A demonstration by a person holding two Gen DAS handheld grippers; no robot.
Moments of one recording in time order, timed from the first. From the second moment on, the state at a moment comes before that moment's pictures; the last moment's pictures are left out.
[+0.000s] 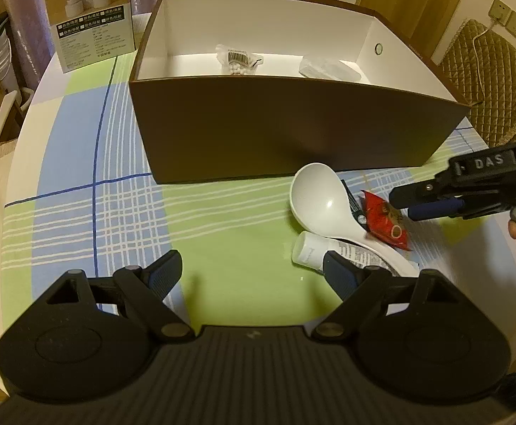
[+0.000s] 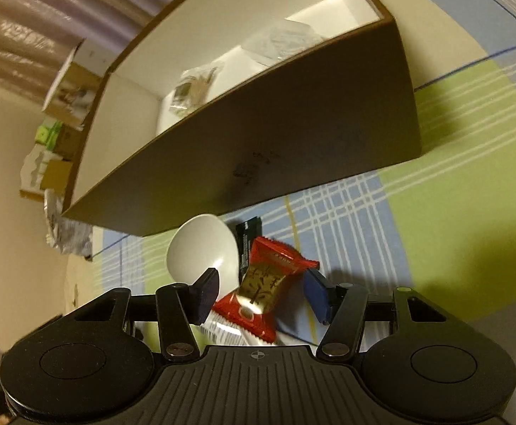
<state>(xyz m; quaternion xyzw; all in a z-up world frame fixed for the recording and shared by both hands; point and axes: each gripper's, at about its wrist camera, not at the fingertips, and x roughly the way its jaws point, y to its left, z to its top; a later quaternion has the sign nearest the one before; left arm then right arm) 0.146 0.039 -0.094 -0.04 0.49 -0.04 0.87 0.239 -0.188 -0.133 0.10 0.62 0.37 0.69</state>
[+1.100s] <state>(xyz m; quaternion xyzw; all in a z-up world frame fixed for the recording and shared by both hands) 0.233 0.024 -0.143 -0.12 0.53 -0.11 0.83 0.267 -0.236 -0.124 -0.02 0.56 0.39 0.73</state>
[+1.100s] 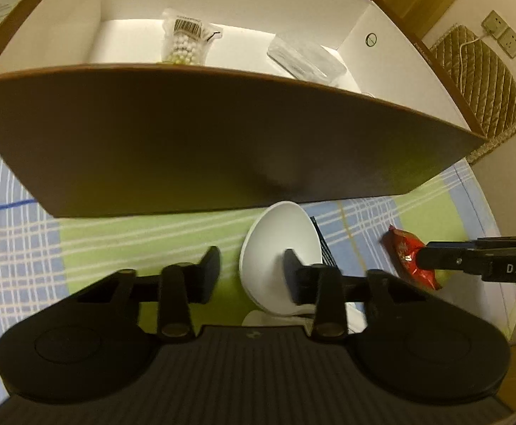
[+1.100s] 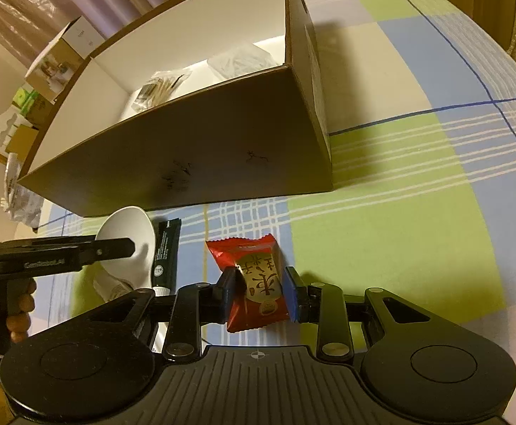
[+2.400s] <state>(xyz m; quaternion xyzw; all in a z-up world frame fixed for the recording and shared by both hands) 0.157 0.053 -0.077 -0.20 0.47 -0.06 0.86 0.230 -0.241 -0.136 -0.14 0.52 0.42 0.74</state>
